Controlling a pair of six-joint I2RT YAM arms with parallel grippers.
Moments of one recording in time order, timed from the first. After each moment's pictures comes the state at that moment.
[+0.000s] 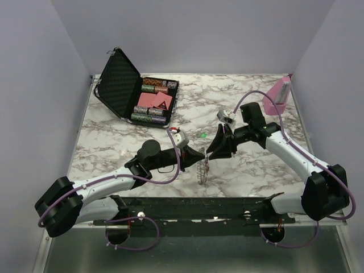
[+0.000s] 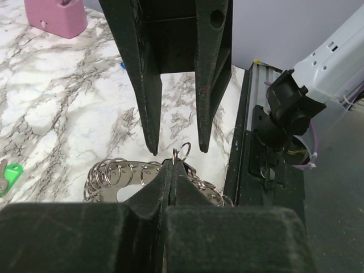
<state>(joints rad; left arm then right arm) -0.88 1.12 0.48 0.65 0.45 -0.25 0.38 1.34 0.95 -0.48 -1.38 -0.50</state>
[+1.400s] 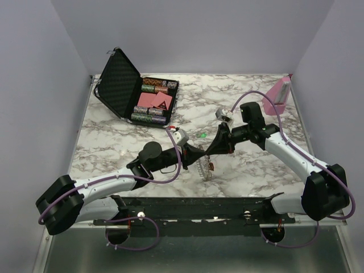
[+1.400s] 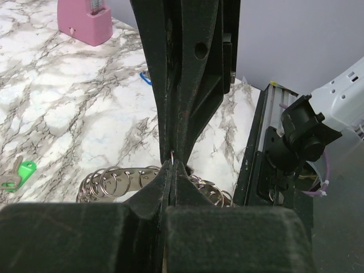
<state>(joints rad) -0.92 1.14 0.48 0.69 0.30 -0.31 0.39 1.33 0.92 -0.36 -1.31 -0.39</state>
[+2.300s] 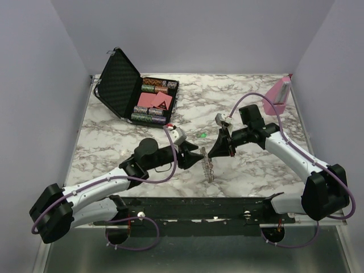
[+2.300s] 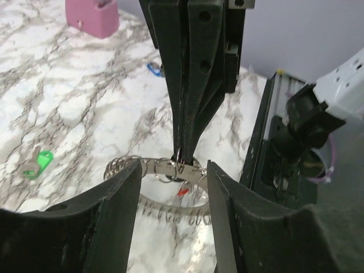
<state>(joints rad) -0.88 1.03 0.49 0.54 0.32 -0.26 0.39 1.33 0.93 -0.52 -1.25 -0.58</state>
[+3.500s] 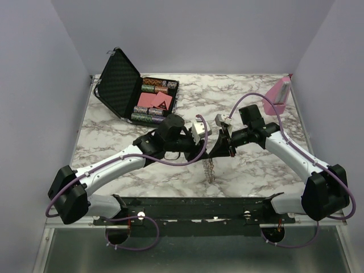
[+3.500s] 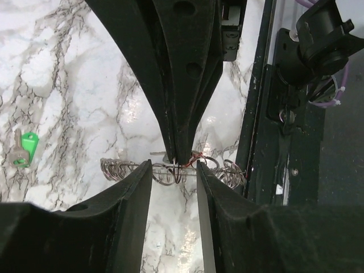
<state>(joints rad) -0.87 1.29 0.97 -0.12 0.51 0.02 0.39 1.33 0.95 -0.58 -1.22 -0.63</state>
